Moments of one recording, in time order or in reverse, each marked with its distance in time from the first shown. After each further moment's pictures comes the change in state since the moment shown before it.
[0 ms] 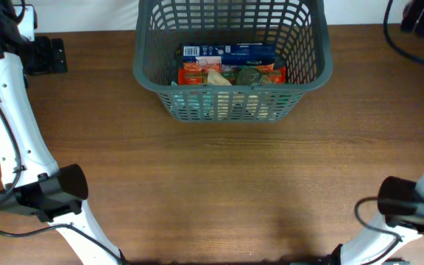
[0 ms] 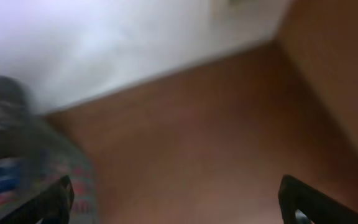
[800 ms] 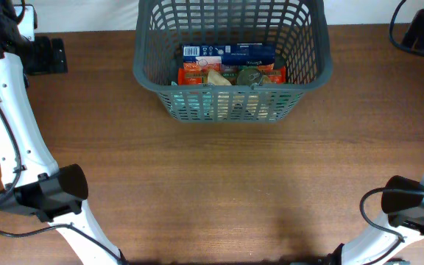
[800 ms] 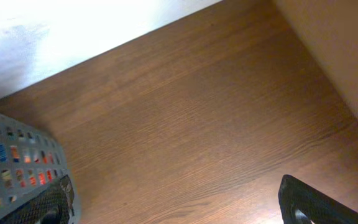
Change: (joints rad) left arm 0.000 0.000 0.000 0.000 0.000 0.000; right arm -0.039 -0.004 -0.113 -0.001 0.035 0.021
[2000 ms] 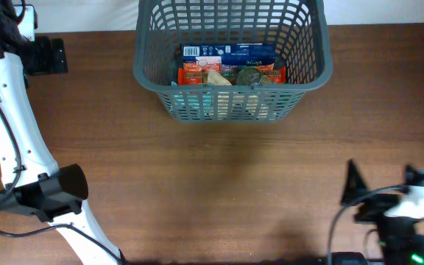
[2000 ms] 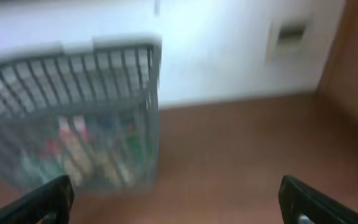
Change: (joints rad) left arm 0.000 0.000 0.000 0.000 0.003 0.000; right arm 0.325 -1.669 -1.612 0.615 -0.035 0.002
